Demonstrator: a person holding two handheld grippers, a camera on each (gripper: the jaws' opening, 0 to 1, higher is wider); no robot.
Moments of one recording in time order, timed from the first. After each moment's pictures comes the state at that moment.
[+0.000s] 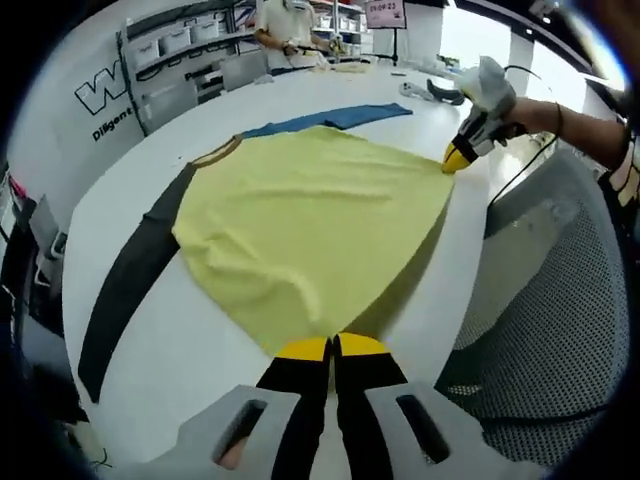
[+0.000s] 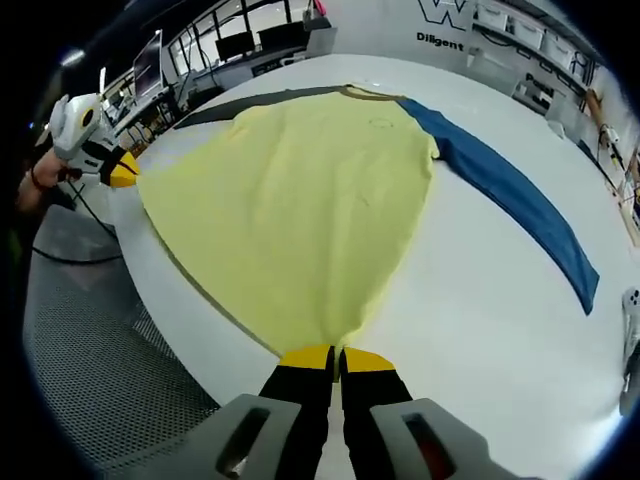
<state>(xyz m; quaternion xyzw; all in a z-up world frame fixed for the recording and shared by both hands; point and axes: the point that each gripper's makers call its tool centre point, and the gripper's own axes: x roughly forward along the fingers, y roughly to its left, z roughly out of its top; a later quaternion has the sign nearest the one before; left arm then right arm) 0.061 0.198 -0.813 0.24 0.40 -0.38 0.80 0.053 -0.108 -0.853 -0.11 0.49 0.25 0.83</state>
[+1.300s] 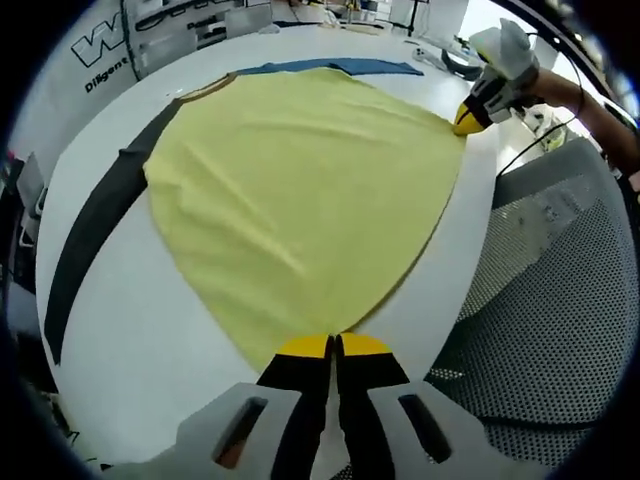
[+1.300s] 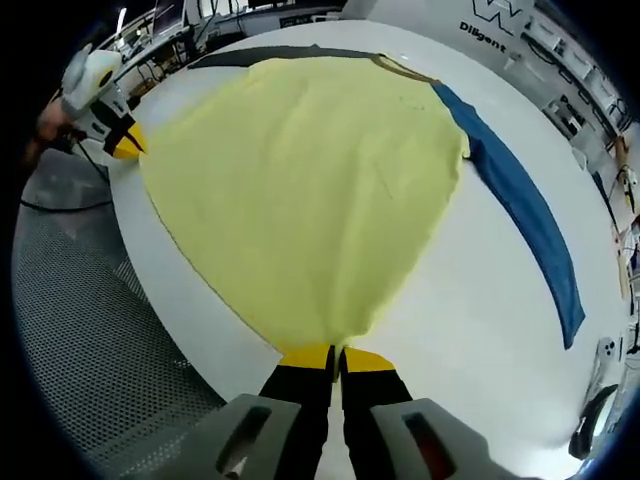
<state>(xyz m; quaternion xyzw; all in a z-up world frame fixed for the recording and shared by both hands) 0.041 0.203 -0.854 0.19 0.49 -0.37 0.77 0.050 -0.112 -0.859 -0.22 0.54 0.26 0.77</state>
